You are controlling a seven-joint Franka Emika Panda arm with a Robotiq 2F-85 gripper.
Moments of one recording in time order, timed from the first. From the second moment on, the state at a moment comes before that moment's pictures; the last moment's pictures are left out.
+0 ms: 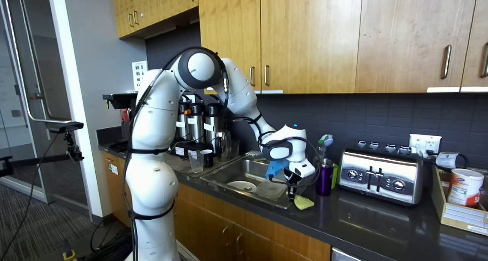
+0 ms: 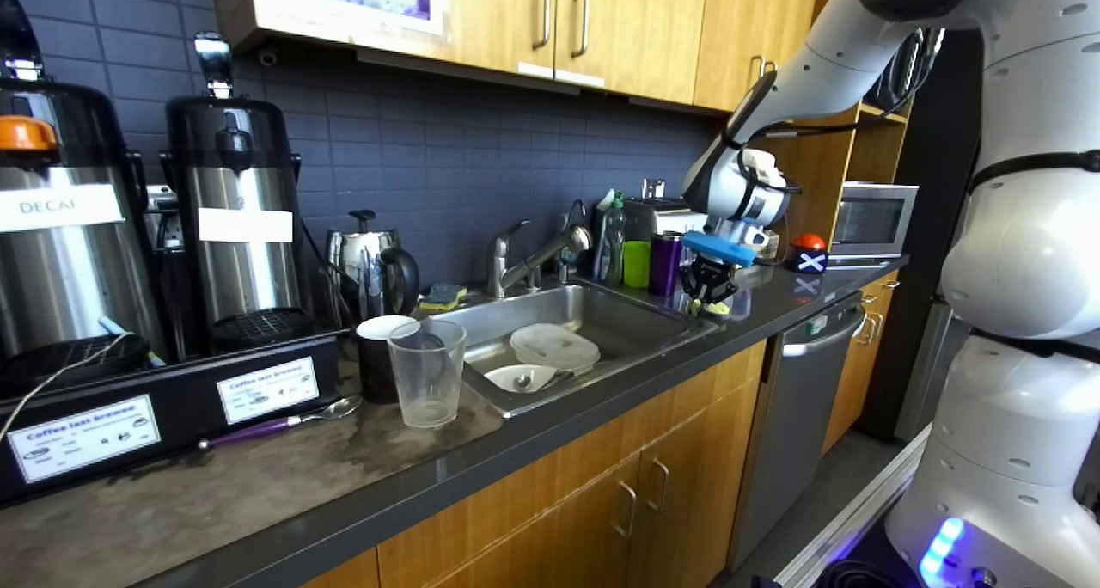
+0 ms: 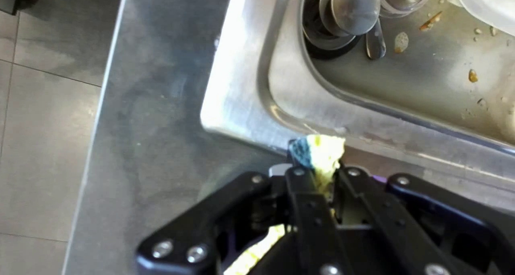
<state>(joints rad) -0.20 0.22 -0.20 -2.31 0.42 2.63 0.43</state>
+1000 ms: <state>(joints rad) -0.23 0.24 -0.18 -2.29 0.56 2.62 0.32</state>
